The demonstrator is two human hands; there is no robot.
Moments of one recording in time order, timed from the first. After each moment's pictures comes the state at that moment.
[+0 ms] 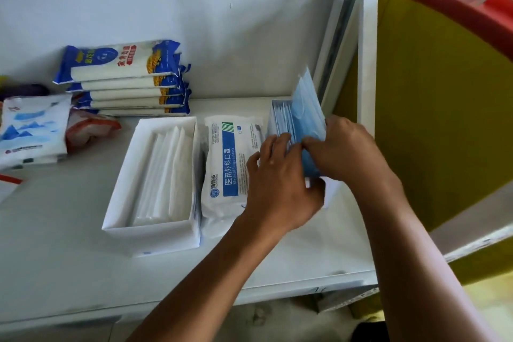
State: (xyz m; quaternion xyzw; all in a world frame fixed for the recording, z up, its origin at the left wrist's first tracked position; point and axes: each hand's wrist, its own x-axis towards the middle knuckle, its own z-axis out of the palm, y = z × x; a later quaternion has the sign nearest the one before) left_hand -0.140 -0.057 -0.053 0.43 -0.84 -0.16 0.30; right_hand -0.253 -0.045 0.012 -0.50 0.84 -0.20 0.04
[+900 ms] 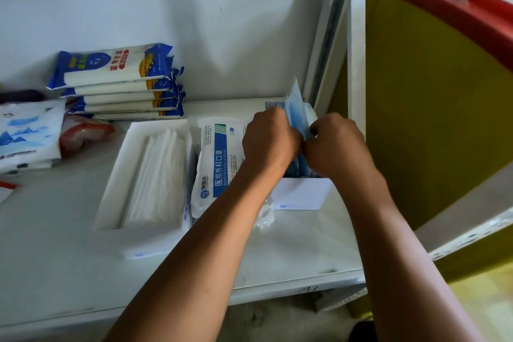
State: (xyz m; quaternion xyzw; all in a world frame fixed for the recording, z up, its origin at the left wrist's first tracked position) left_hand -0.177 -0.113 -0.008 0.54 -0.76 -0.23 0.29; right_hand -0.259 -0.047 0.010 -0.48 0.84 -0.24 0.05
